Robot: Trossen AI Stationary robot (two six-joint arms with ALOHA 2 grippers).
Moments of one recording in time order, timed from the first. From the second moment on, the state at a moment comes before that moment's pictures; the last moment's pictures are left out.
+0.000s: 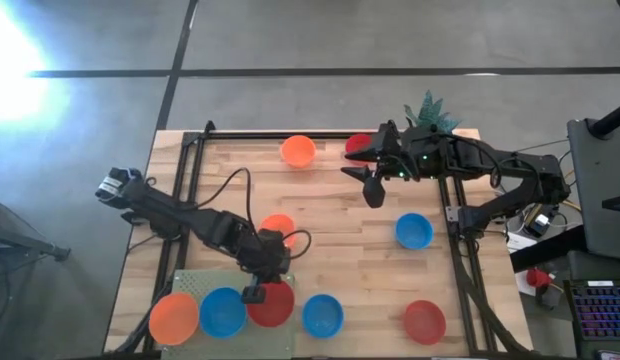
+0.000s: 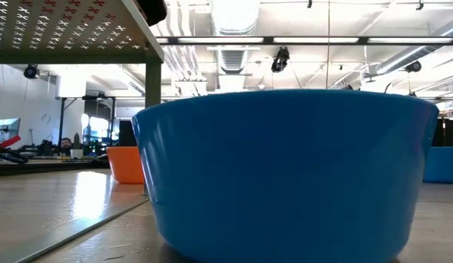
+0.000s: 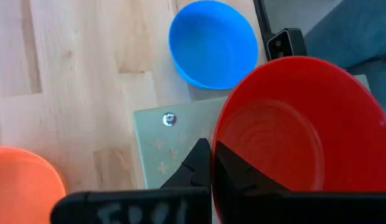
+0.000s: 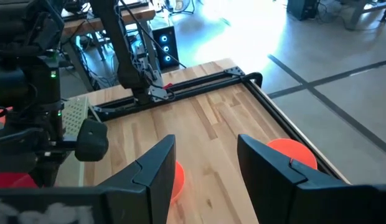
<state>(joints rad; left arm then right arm) -0.38 1.50 1.31 -0.76 0.16 -0.29 -0.02 1.30 1.50 -0.60 0.20 0.23</state>
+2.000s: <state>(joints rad) -0.33 1.37 1.36 -0.94 0.14 -0.42 -0.02 1.30 1.50 -0.59 0.20 0.24</state>
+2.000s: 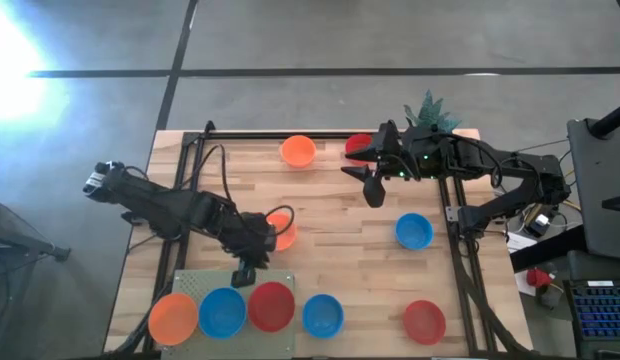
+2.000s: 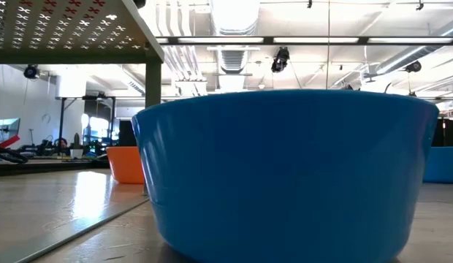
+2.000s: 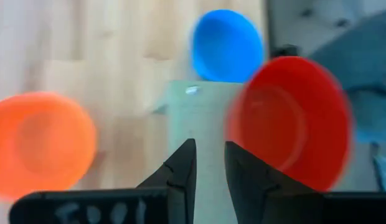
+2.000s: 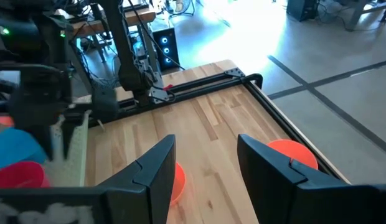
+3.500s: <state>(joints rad) 0.04 1.42 0.91 -0.75 -0.17 -0.99 -0.02 1.30 1.50 -0.59 0.10 0.26</state>
